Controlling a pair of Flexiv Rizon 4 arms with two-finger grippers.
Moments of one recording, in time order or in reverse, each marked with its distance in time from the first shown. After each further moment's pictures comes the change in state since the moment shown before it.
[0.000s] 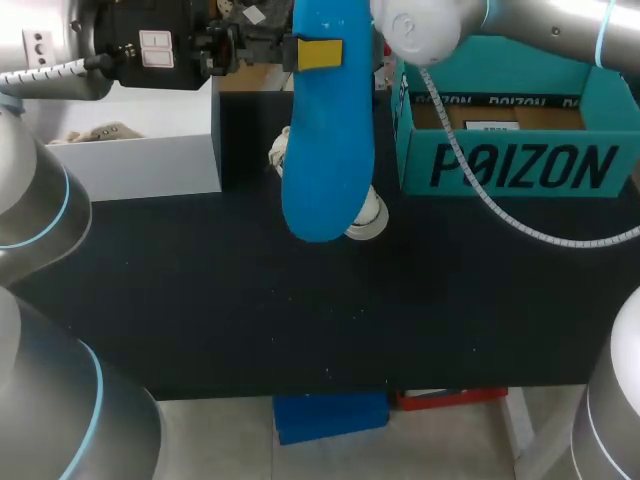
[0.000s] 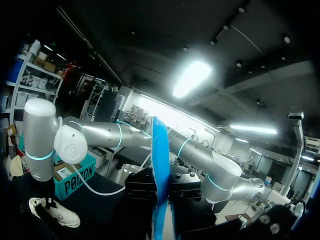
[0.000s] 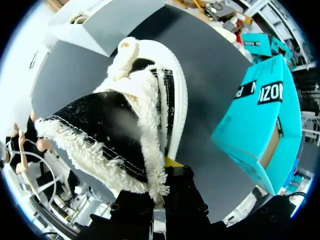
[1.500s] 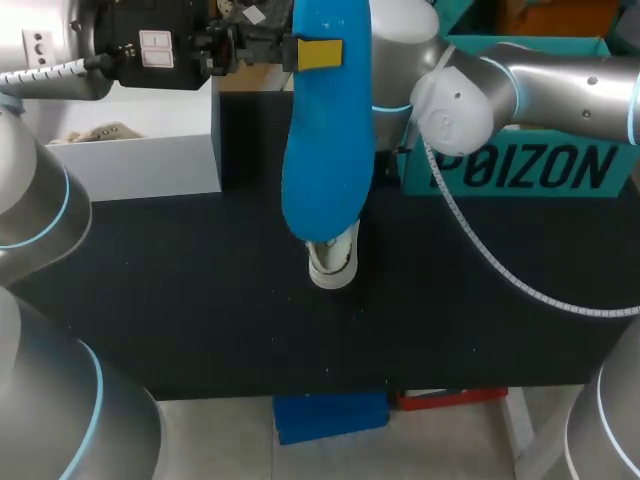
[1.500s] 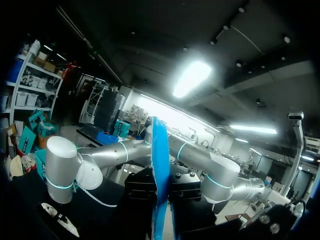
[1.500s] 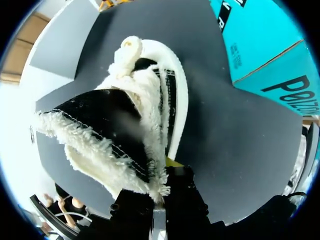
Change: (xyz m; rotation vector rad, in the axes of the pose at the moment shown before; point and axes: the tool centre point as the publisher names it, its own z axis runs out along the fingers) left arm 0.000 0.000 0.000 0.000 0.000 0.000; right arm 0.028 -0.028 0.085 -0.075 0.153 0.547
